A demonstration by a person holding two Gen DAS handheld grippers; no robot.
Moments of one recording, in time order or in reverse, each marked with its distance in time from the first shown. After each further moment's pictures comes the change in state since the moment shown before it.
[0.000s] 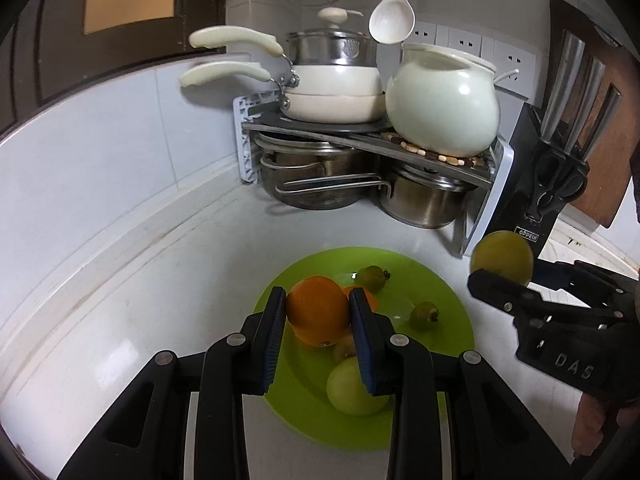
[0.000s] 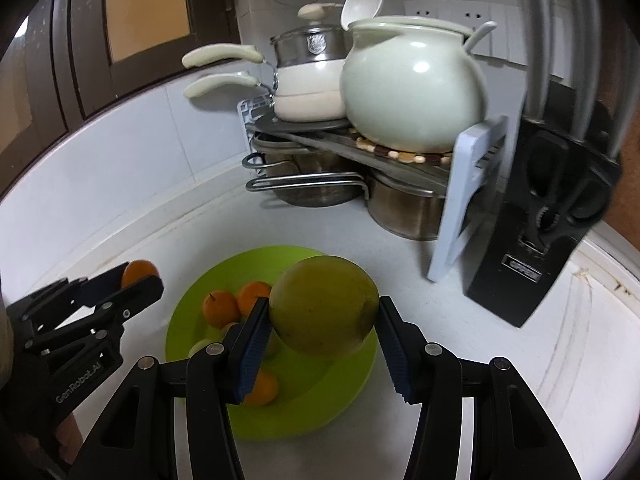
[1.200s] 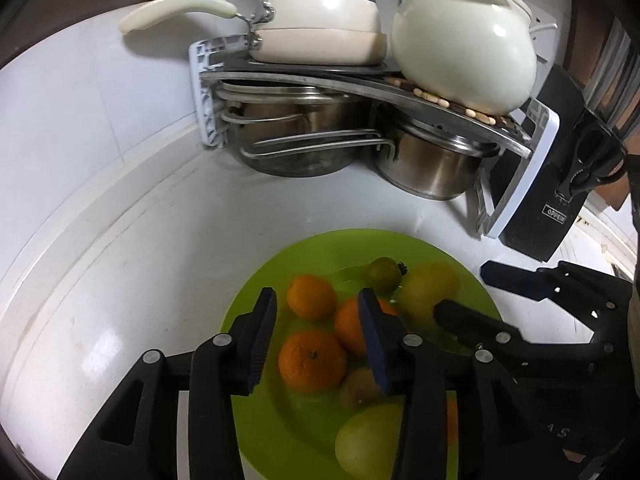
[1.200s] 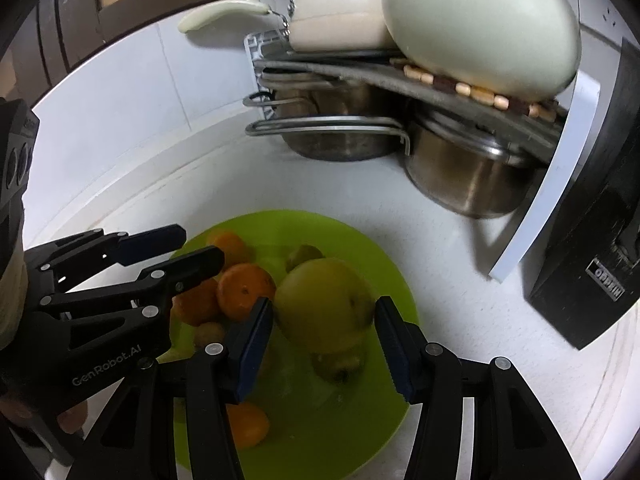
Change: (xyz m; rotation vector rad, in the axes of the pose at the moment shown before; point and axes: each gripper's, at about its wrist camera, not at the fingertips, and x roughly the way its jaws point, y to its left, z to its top) left arm 0.082 0.009 0.010 0.021 0.143 -0.076; right arm 0.074 0.007 0.001 -0.064 0.123 0.036
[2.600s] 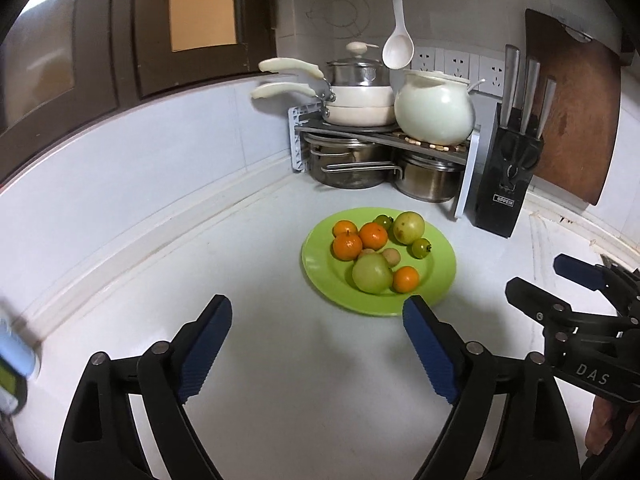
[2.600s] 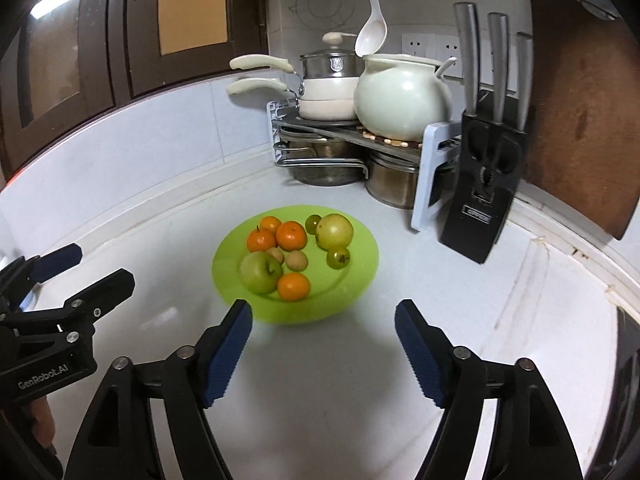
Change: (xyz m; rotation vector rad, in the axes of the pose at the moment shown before) left arm -0.213 -0.031 -0.127 -0.060 -0.187 0.217; right arm -0.182 0.036 -0.112 0.032 -0.190 -0.094
